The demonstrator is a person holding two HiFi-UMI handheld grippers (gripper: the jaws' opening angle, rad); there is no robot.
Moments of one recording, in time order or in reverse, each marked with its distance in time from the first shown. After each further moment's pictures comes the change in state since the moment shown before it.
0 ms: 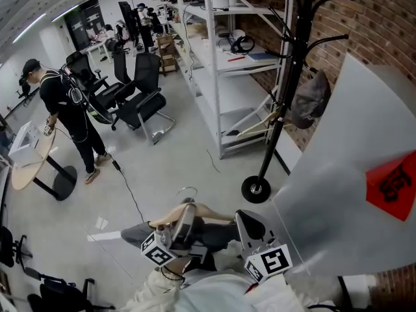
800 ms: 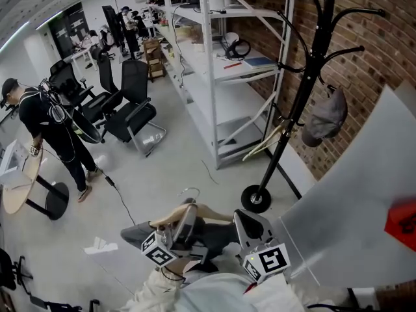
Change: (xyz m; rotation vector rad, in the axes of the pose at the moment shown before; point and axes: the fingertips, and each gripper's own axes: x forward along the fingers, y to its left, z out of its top) left arm 0.067 0.123 0.055 -0.051 0.053 -0.046; right arm 0.141 -0.045 0.001 -0.009 0.015 -0.082
